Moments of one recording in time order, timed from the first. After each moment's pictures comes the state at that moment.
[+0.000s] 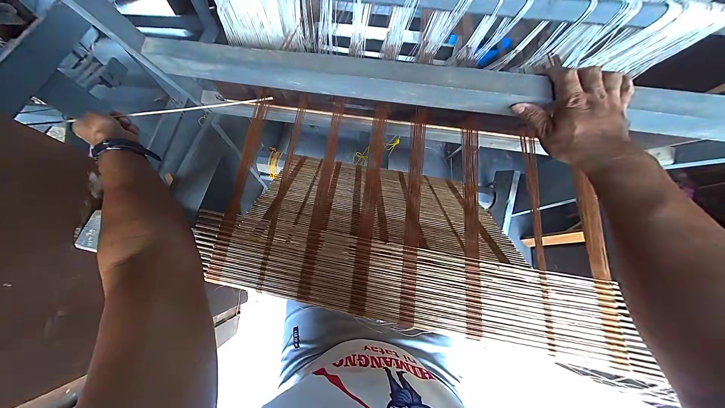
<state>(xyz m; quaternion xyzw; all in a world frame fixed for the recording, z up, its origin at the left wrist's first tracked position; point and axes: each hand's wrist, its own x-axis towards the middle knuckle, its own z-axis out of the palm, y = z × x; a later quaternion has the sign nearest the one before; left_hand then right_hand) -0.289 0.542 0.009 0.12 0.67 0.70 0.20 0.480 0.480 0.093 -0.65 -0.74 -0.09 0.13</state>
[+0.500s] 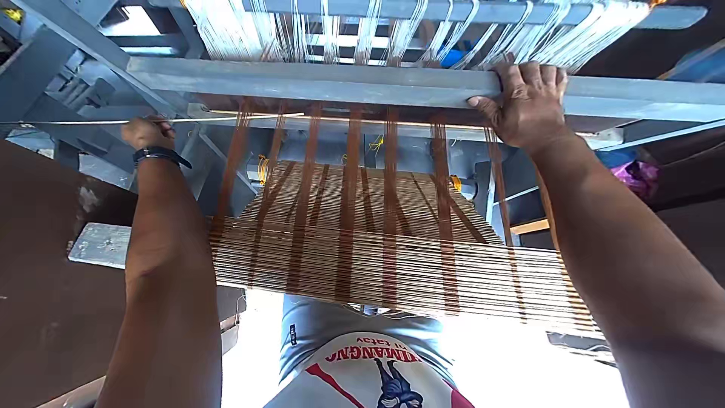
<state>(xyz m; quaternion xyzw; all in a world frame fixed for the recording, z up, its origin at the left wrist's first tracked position) -0.192 0.556 0.014 0.18 0.65 0.69 0.28 0.480 0.482 0.091 -0.66 -0.73 -0.11 0.14</state>
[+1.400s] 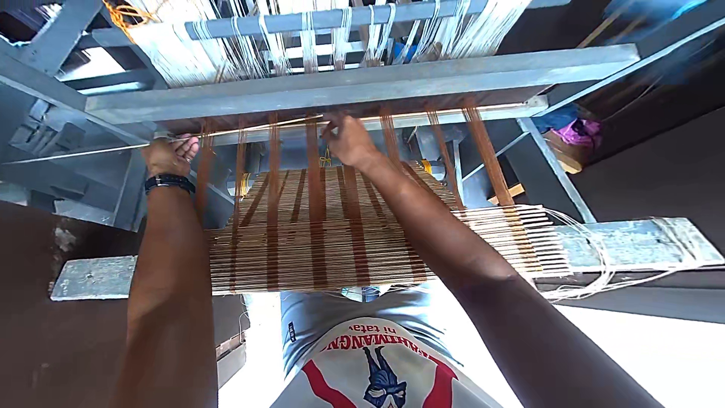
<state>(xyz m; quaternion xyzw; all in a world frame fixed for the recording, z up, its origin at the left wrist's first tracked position) -0.082 0.534 0.031 0.21 0.58 0.66 0.42 0.293 0.454 0.059 -0.63 -0.69 0.24 0.27</state>
